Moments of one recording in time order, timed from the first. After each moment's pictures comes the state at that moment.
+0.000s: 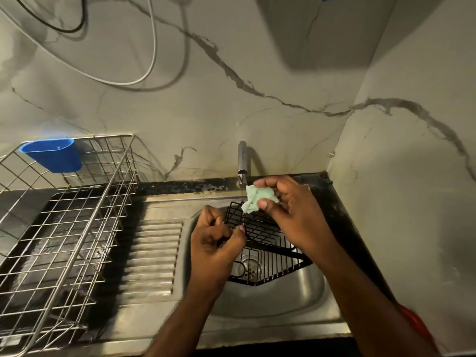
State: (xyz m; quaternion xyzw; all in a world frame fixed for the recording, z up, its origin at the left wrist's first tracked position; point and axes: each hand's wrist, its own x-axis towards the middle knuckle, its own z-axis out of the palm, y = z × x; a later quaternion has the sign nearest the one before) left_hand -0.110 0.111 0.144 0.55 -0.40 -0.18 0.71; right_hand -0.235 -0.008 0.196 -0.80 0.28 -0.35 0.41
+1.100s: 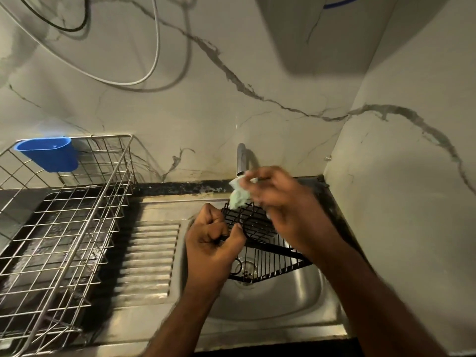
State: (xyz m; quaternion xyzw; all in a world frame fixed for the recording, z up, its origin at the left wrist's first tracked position) left_hand -0.108 0.115 0.156 0.52 -0.42 -0.13 0.73; right_hand -0.235 0.002 0.227 -0.93 0.14 -0.32 0.14
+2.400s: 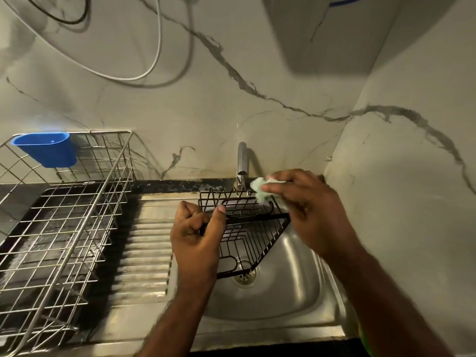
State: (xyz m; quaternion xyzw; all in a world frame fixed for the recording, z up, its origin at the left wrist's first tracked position) left_hand -0.101 0.111 0.162 0.57 -0.31 -0.08 0.76; right_hand -0.256 -0.007 0.223 -0.90 0.21 -0.36 0.14
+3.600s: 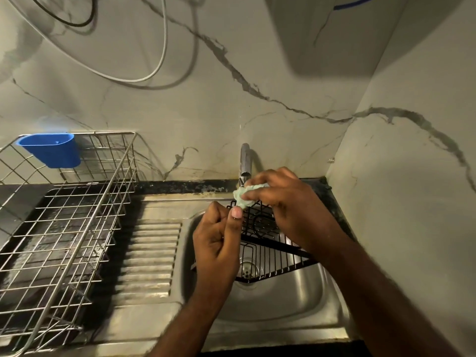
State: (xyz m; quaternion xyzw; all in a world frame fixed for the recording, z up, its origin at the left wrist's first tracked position) left_hand -0.116 0.112 0.169 0.55 -0.41 -0.10 0.72; right_hand -0.226 -0.002 0.237 -0.94 0.16 -0.26 0.13
